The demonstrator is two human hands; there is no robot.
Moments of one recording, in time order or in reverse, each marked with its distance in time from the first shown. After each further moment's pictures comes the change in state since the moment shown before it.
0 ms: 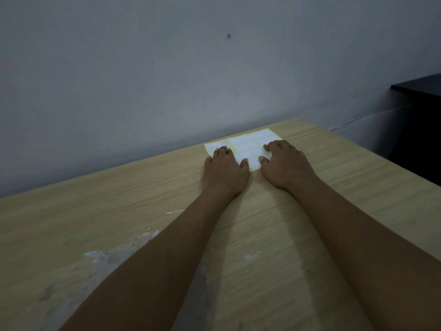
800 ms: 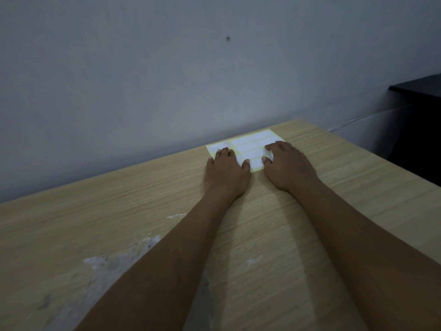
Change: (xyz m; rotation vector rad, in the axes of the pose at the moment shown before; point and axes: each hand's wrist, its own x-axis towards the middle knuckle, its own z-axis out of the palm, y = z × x) left_hand 0.002 0.002 -0.001 -0.012 0.015 0.026; right_hand 0.003 0.003 0.002 -0.009 0.067 -0.053
